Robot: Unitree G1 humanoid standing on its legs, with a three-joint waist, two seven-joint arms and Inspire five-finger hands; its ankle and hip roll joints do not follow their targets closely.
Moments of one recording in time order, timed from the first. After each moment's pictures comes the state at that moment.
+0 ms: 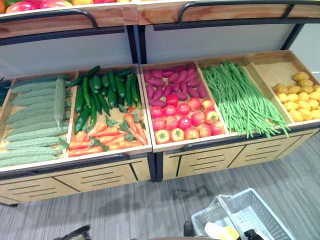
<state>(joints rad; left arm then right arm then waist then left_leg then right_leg) -0.08 0.43 0.39 1.36 -0.36 -0.08 0.56 0.05 -0.38 0.21 1.36 -0.24 -0.07 -0.20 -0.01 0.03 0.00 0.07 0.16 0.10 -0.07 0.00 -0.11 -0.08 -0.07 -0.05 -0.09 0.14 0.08</state>
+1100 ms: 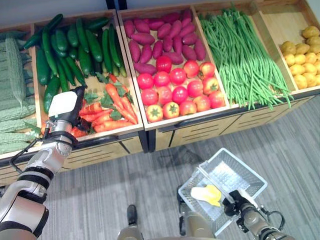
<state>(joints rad) -0.56 0.87 -0.40 0.73 0.37 -0.11 0.39 -0.16 -0.41 0.32 1.24 -0.24 -0.11 -0.19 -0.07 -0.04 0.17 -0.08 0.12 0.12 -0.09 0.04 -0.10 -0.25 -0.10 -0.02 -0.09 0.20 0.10</state>
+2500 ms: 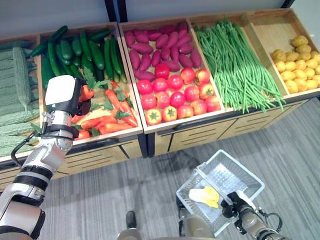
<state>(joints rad) -0.47 0.90 -0.29 0.47 0.43 -0.08 0.45 -0.12 -0.39 0.30 1.23 -0.24 -0.10 -0.19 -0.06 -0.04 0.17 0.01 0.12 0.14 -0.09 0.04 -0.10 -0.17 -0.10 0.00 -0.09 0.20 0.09</state>
